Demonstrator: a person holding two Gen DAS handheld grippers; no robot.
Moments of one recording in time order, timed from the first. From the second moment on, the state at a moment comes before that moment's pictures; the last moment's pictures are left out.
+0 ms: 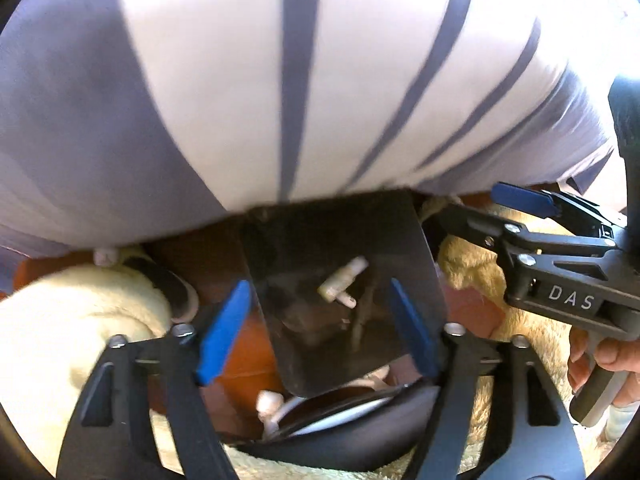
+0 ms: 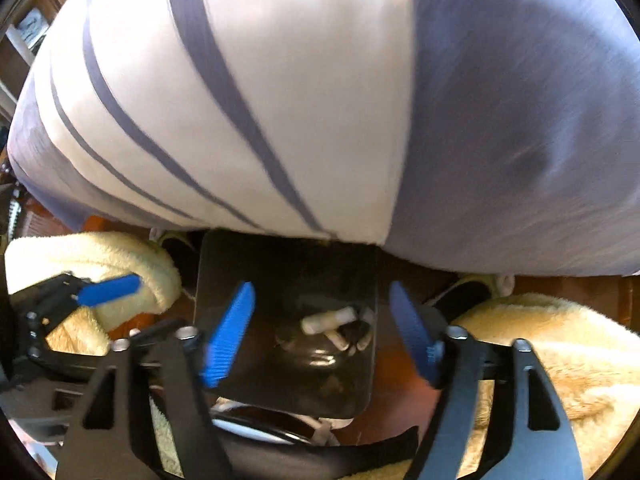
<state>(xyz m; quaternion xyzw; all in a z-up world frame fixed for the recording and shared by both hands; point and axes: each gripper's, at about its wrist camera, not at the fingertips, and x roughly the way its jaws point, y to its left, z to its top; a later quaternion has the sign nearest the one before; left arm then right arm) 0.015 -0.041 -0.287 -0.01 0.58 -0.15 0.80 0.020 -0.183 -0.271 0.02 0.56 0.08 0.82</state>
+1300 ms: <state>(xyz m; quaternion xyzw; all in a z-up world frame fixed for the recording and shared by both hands) 0.172 0.026 -0.128 0.02 0.40 -0.06 0.92 0.148 -0.208 -0.114 0.04 0.37 0.03 0.93</state>
